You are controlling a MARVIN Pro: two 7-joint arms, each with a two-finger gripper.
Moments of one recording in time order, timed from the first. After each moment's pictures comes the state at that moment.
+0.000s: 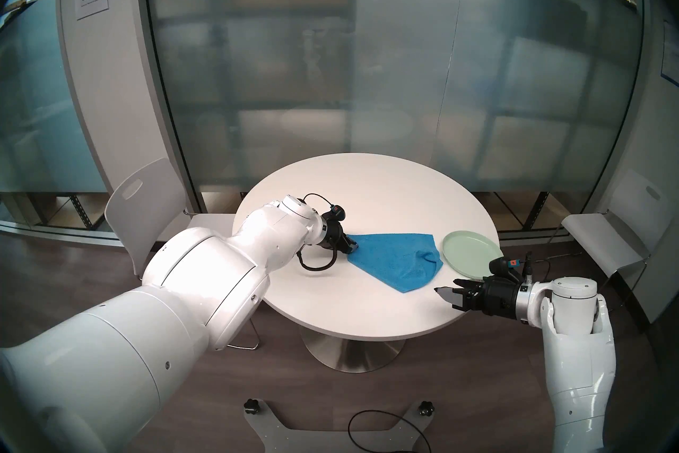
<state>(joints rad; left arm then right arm) 0.54 -1.63 -0.98 -0.15 -0.06 0.18 -0.69 -1.72 -1.30 1.94 -1.79 -0.01 0.76 1.04</state>
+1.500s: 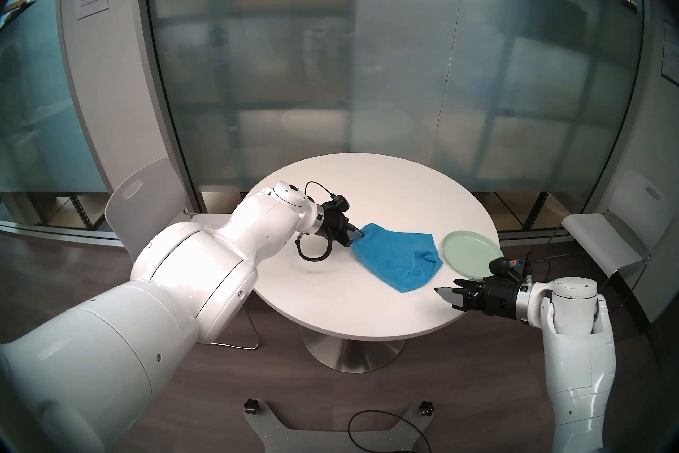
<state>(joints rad) 0.53 -1.57 -0.97 -0.24 -0.05 0.09 -0.99 -1.72 -1.30 1.94 -1.79 -0.02 0.76 1.05</state>
